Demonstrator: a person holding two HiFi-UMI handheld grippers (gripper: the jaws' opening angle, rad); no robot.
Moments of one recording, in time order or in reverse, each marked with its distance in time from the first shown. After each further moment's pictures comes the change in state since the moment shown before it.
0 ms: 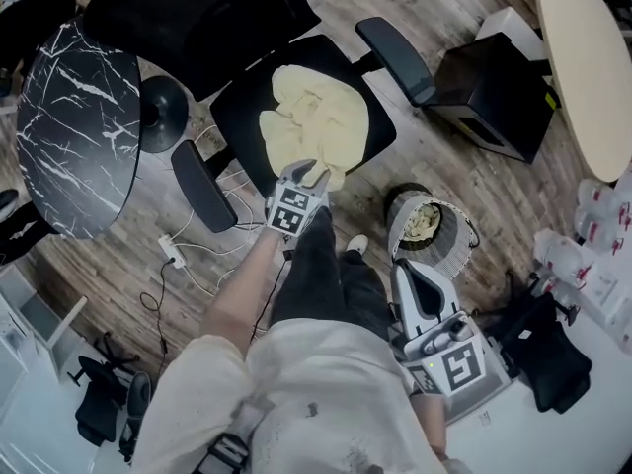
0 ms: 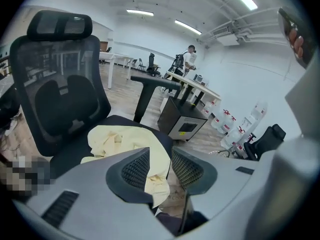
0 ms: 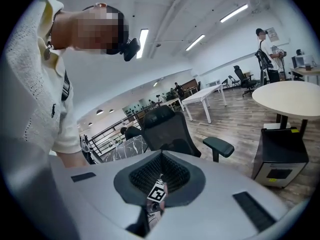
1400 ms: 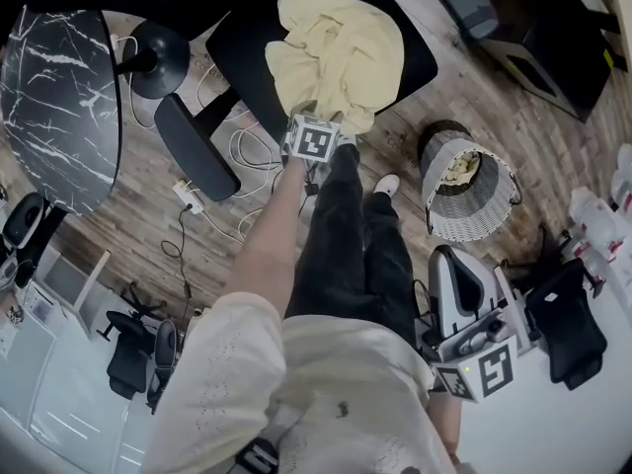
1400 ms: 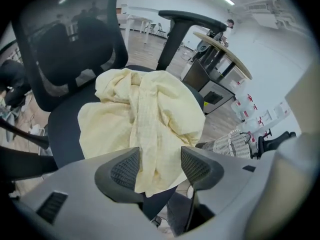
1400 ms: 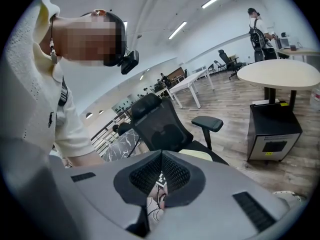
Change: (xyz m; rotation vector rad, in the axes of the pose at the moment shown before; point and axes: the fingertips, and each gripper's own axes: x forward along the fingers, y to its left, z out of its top) left arm 0.123 0.084 -0.157 -0.145 0.363 0.157; right arm 0.031 -0.071 -0.100 0.179 0.102 -0.081
